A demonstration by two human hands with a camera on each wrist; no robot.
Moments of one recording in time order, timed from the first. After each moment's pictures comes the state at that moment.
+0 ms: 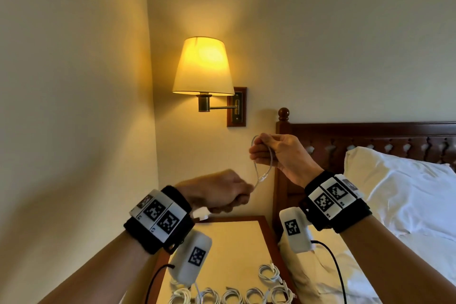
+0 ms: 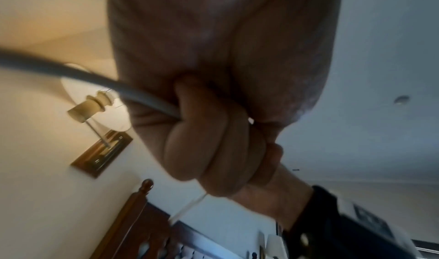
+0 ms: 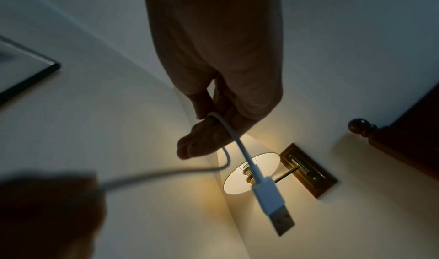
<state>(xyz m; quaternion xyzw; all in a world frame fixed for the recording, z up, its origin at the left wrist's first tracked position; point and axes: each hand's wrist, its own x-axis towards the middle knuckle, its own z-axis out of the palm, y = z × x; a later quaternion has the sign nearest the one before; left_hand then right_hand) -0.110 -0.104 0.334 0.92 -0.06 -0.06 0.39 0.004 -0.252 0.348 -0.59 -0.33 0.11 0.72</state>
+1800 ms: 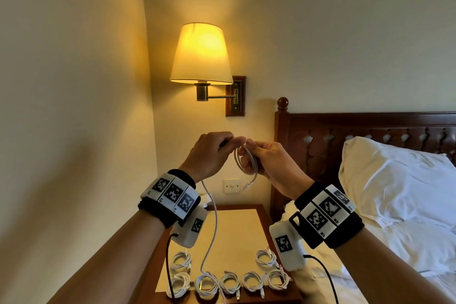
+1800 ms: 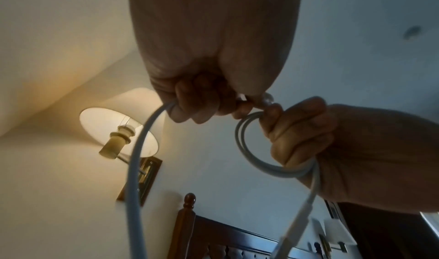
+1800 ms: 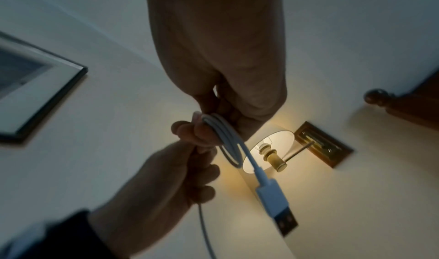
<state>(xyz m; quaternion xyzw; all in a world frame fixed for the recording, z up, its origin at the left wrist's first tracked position) -0.067 -0.074 0.322 0.89 -0.14 0.37 0.22 -0.022 -0.239 0.315 -0.64 -0.35 0.11 0.68</state>
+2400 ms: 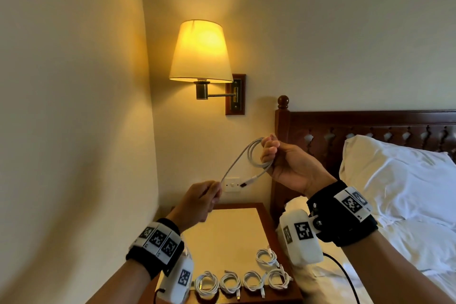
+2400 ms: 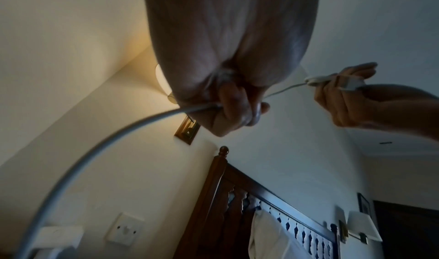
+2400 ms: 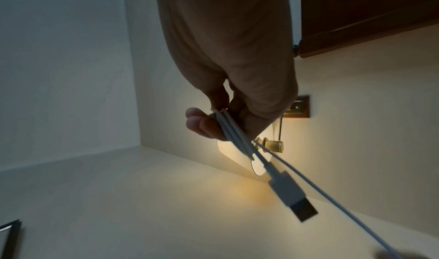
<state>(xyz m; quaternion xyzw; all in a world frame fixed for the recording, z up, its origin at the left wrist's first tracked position) -0.079 -0.053 0.226 0.83 -0.06 0.16 0.53 0.000 -0.260 0.319 -0.33 -0.20 0.35 0.85</state>
